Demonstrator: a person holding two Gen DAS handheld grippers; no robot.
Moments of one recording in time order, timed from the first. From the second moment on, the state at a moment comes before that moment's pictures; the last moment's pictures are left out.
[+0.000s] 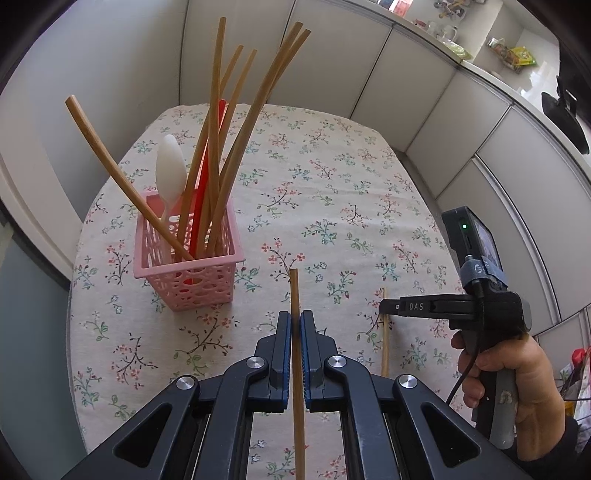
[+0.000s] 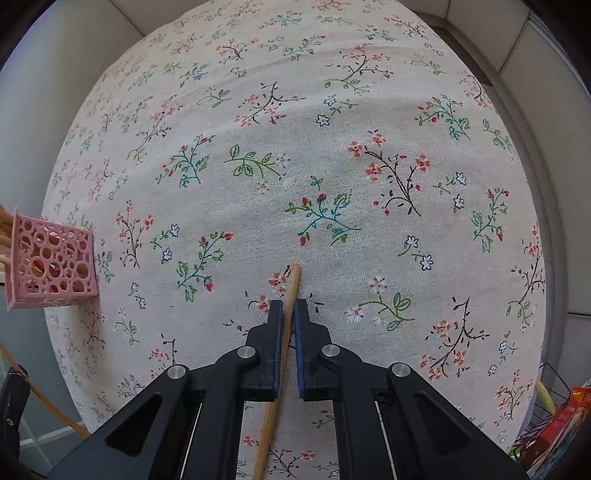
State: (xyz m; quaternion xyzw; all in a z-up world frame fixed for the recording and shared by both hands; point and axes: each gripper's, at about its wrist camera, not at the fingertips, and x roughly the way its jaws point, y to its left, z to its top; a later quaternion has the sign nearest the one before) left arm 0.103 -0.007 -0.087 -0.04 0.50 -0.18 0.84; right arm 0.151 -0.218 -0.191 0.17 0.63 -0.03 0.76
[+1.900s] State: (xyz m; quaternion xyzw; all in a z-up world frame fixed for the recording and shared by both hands) left arm 0.092 0.077 0.057 -0.12 0.16 -0.06 0.98; right arm 0.051 -0.187 0.036 0.17 0.32 0.09 0.93
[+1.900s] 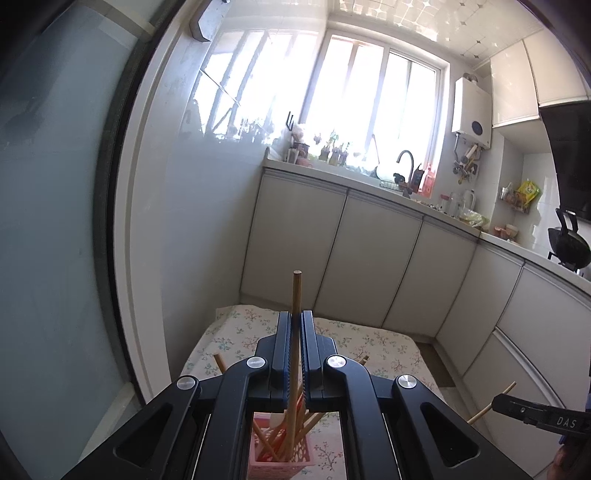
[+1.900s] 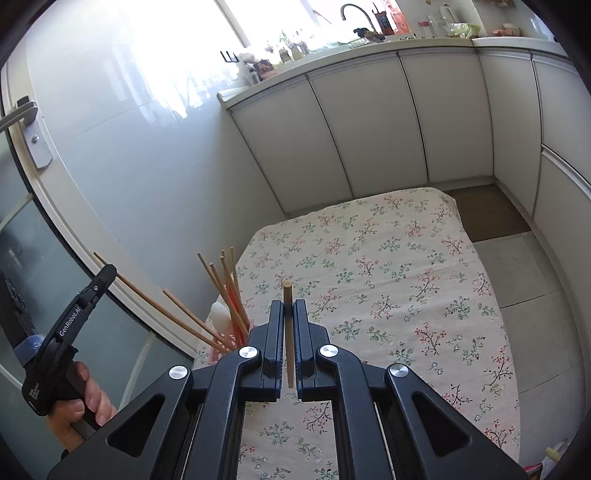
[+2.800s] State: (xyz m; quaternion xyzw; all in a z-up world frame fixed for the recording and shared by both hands) left arm 0.122 0.049 0.003 -0.08 0.27 -0.07 0.96; right arm 0.044 -0.181 0.046 0.17 0.30 0.11 0.93
